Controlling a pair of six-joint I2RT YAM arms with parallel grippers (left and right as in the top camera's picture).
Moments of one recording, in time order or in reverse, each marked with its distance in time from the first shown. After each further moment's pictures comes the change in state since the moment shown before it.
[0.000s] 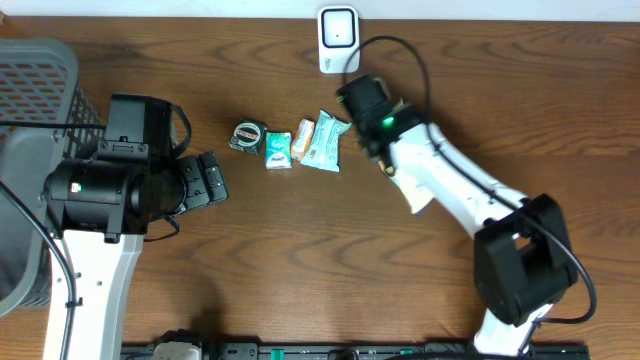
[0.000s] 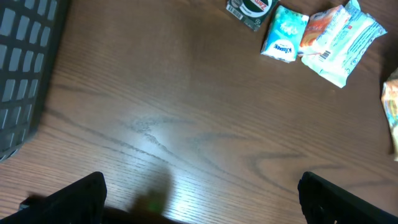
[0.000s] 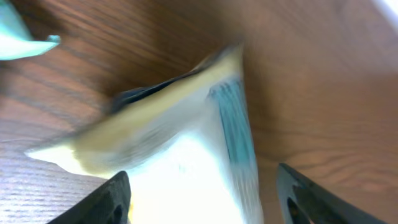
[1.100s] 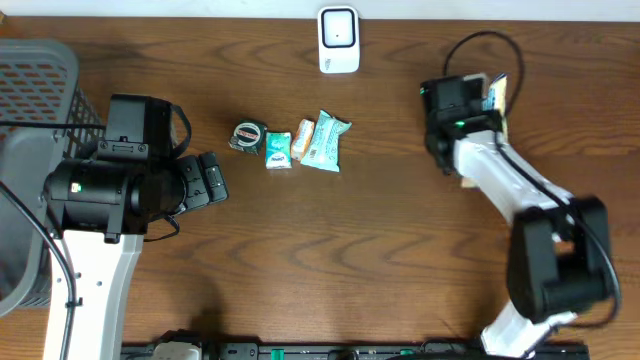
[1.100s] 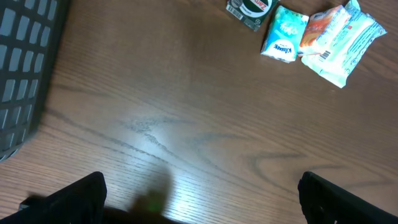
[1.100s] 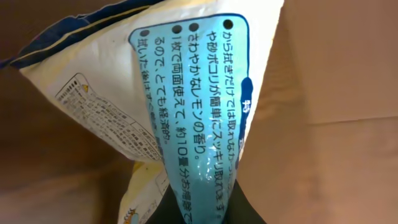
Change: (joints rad) left arm 0.000 0.000 0.000 0.000 0.000 0.000; right arm -0.252 -0.044 -0.253 0.270 0.466 0.023
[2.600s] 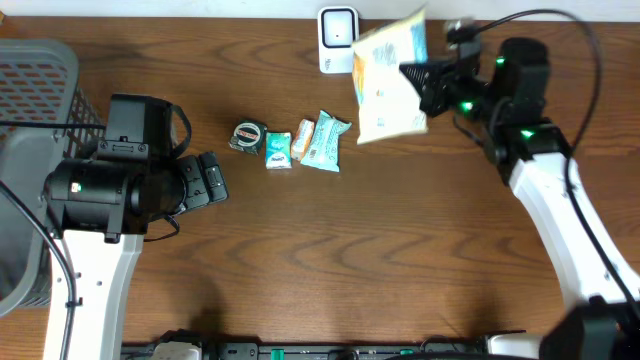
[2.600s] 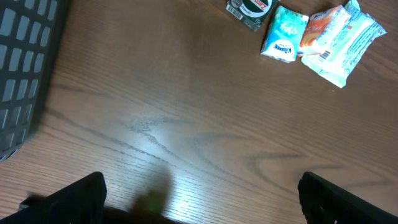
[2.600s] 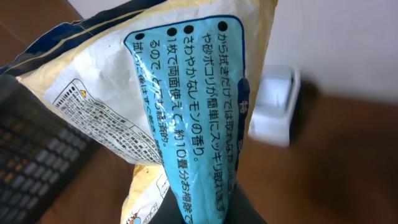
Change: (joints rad) left arm 0.000 0.000 0.000 0.000 0.000 0.000; right arm -0.140 -0.362 0.006 0.430 -1.584 0.161
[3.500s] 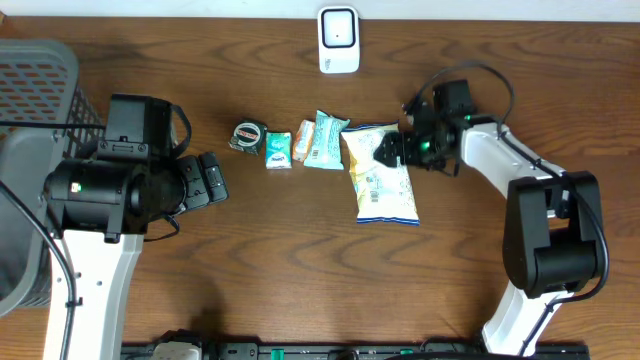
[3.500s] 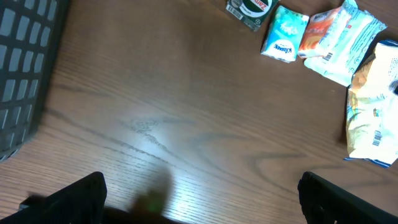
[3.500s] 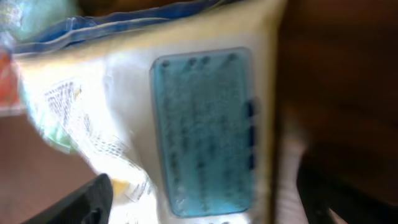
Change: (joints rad) left arm 0.000 0.000 0.000 0.000 0.000 0.000; right arm 0.039 0.462 -0.002 -0.435 0.140 -0.063
